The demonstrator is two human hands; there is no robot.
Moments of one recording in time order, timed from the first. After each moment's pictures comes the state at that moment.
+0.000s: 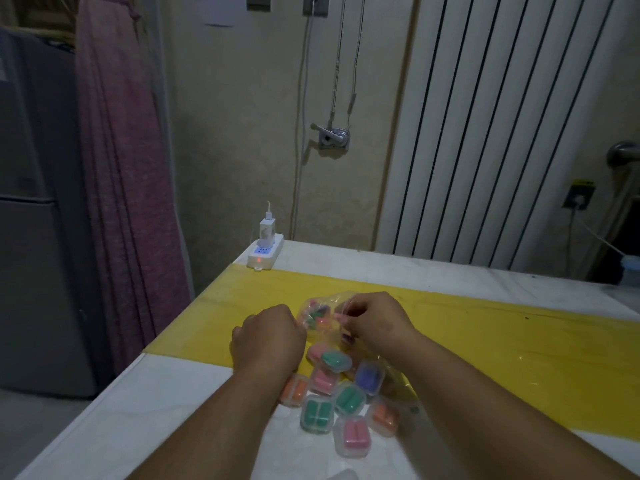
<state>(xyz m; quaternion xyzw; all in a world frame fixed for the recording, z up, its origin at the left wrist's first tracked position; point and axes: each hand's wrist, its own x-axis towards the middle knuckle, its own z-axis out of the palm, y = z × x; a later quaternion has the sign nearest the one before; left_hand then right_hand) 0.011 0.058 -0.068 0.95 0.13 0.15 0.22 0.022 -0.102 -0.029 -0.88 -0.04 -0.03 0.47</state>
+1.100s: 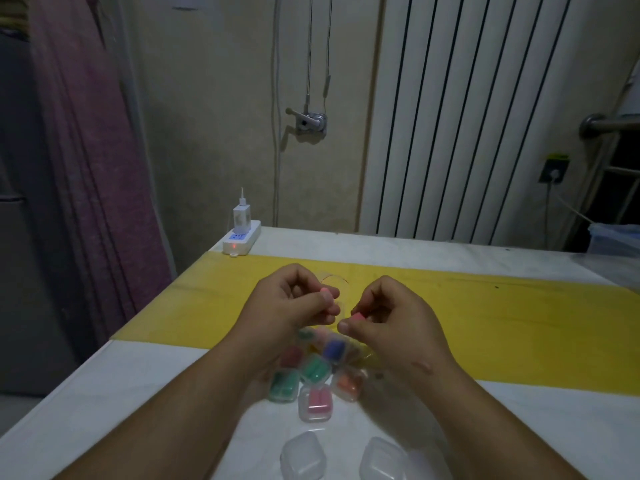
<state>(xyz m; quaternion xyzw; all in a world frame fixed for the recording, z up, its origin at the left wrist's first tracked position) -0.046 0.014 -0.025 0.65 -0.12 0.05 0.75 -0.065 -0.151 -0.025 -0.85 -0.06 -0.15 0.51</state>
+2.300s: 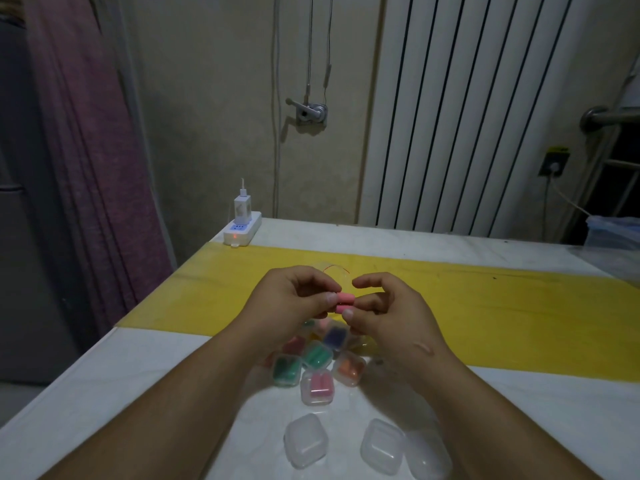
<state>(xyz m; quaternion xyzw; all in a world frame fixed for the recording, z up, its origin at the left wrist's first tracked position) -0.050 0.017 -0.024 0.76 -0.14 0.05 0.63 -0.070 -0.147 -0.028 -0.77 -0.06 -0.06 0.63</state>
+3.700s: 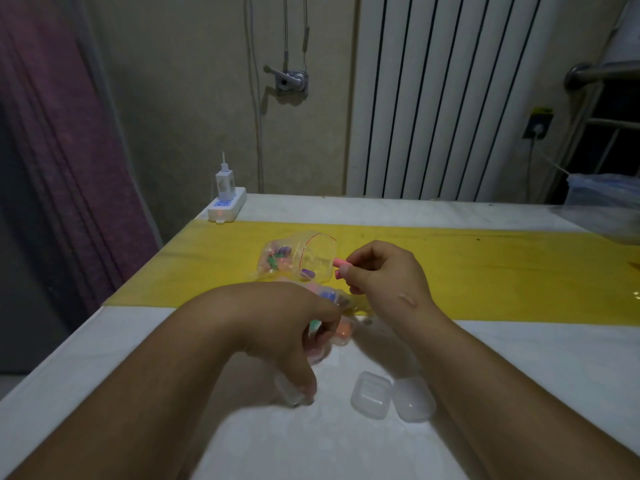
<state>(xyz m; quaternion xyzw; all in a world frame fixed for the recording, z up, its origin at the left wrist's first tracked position) -0.091 0.017 0.007 0.93 -0.33 -0.15 0.04 -0.059 -0.154 -0.040 -0.80 -0.04 -0.15 0.58</state>
